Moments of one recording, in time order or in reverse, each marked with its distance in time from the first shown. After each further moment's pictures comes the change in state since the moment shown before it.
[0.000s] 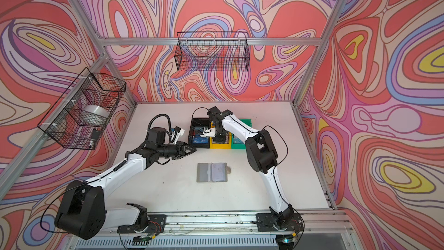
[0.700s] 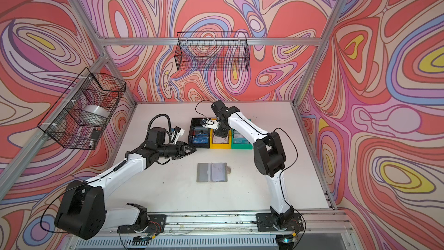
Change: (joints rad) left arm 0.000 0.000 0.000 0.000 0.001 -0.002; right arm -0.038 -0.154 -0.050 0.089 0.042 0.108
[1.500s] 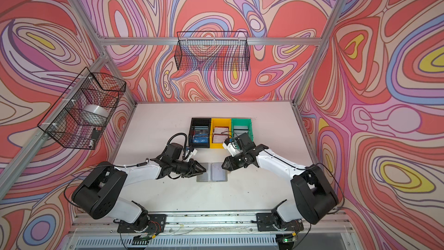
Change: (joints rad) left arm -0.211 0.206 -0.198 0.263 -0.016 -0.164; right arm -0.001 -0.669 -1.081 0.492 -0.517 1.003
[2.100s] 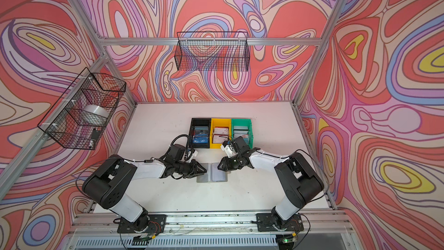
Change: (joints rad) left arm -0.006 0.106 0.006 0.064 -0.050 -0.025; right arm 0.016 0.185 -0.026 0.244 -0.037 0.142
